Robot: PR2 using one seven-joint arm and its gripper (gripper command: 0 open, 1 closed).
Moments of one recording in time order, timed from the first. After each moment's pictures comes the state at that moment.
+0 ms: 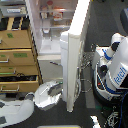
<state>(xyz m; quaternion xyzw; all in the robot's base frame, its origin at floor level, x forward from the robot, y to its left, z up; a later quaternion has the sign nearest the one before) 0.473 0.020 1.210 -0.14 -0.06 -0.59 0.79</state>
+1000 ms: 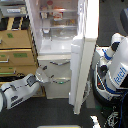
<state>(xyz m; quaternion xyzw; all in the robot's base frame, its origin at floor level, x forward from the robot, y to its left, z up) 0.733 0.158 0.988 0.09 0.11 -0.34 0.93</state>
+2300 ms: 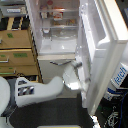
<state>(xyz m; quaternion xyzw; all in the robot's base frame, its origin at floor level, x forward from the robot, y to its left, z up) 0.578 -0.116 1.230 -0.08 -0.01 -0.51 0.86</state>
